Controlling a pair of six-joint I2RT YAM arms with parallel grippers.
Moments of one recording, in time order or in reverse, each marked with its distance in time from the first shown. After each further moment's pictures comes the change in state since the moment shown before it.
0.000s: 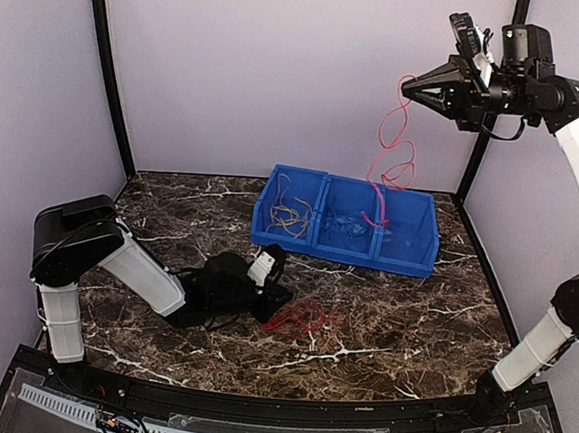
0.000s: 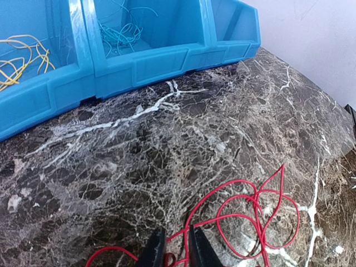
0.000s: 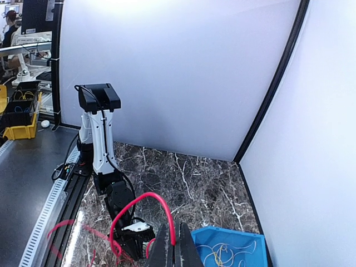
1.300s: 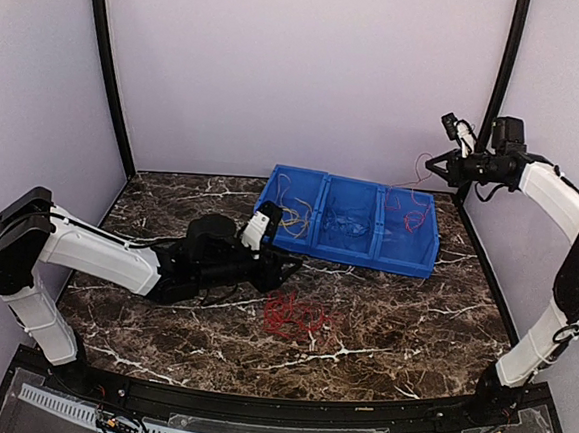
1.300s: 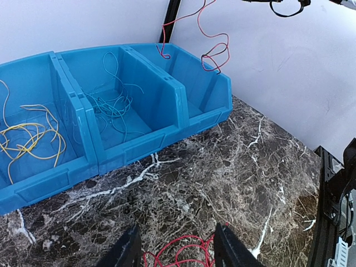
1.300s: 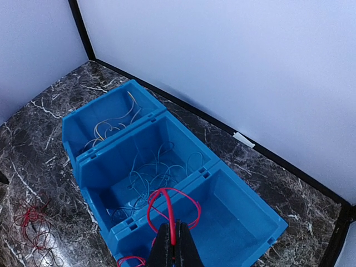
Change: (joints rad) left arm 0.000 -0.285 0.077 -0.221 0.000 -0.031; right arm -0.348 0.011 -0.725 0.532 0.425 0.262
